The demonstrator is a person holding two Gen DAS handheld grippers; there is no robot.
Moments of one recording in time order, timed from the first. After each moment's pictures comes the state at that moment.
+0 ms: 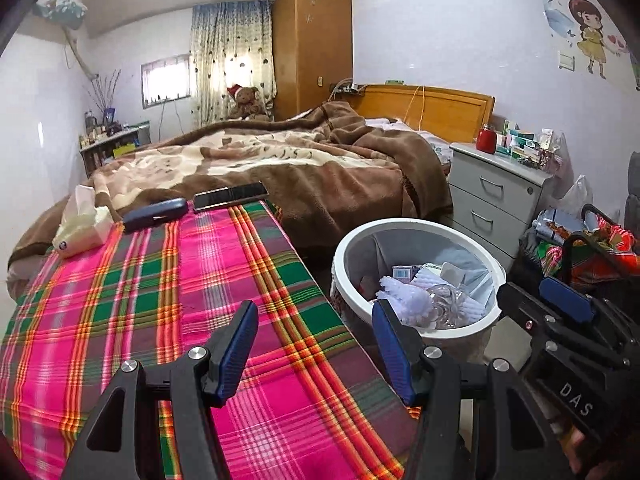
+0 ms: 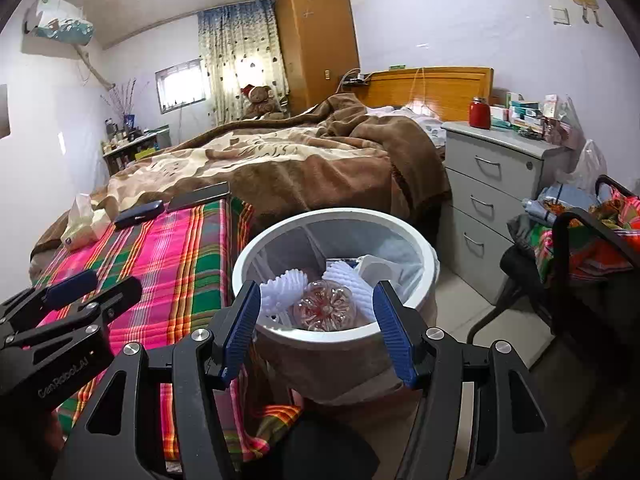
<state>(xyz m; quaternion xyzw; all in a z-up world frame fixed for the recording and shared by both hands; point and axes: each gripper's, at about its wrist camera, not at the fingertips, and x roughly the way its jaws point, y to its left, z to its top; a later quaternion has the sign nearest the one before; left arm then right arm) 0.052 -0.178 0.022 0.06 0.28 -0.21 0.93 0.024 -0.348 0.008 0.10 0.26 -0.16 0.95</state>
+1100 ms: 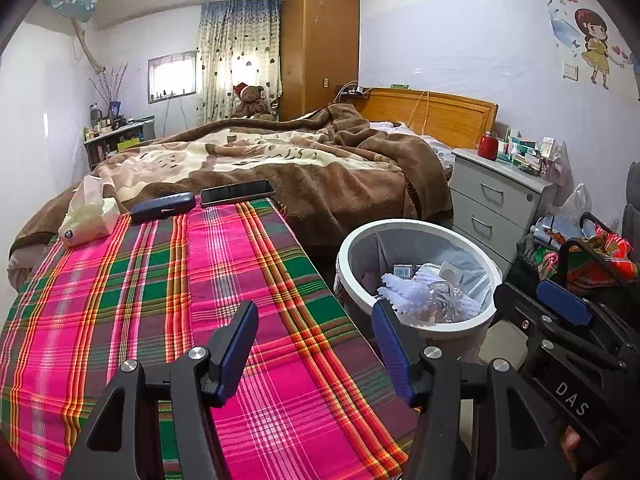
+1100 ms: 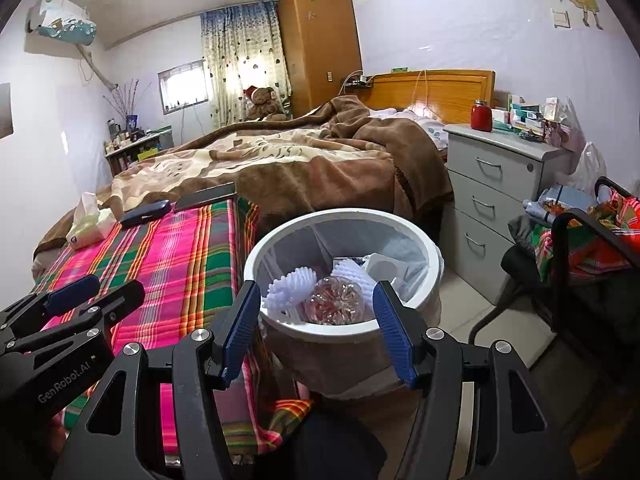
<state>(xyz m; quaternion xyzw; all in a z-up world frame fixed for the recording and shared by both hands) 0.042 -0.165 0.023 0.05 0.29 -0.20 0.93 0.017 -0.330 0.005 0.10 0.26 -0.15 0.95</state>
